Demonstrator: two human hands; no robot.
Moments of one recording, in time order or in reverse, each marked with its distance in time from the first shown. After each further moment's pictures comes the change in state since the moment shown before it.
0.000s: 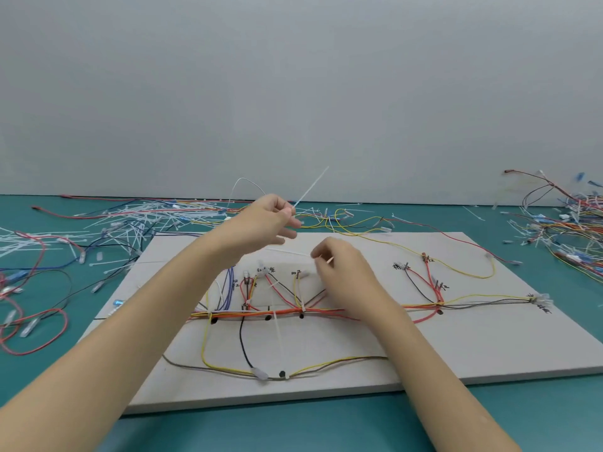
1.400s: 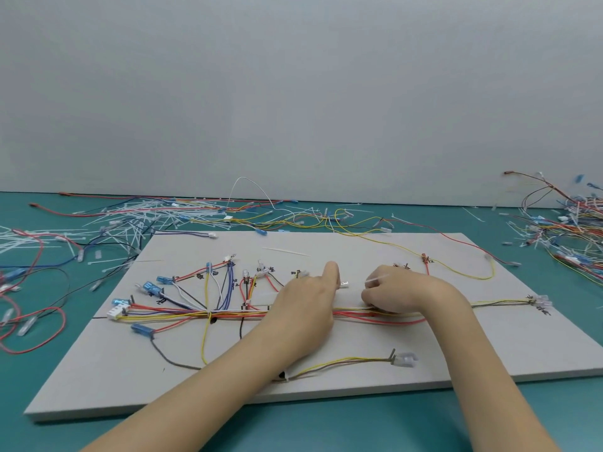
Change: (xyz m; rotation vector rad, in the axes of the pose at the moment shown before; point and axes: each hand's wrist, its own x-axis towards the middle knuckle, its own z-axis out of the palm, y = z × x) left_hand -0.044 -0.066 0.080 0.982 0.012 0.475; right_hand -0.006 0.040 -0.061 -0.402 -0.552 0.314
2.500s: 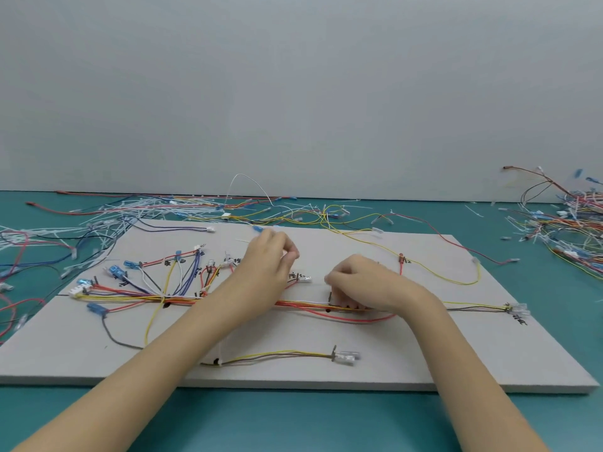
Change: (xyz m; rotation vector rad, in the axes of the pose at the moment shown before) left_hand 0.003 -0.049 -0.035 -0.392 0.115 -0.130; right_hand -0.008 -0.034 0.013 0.298 0.085 -0.237
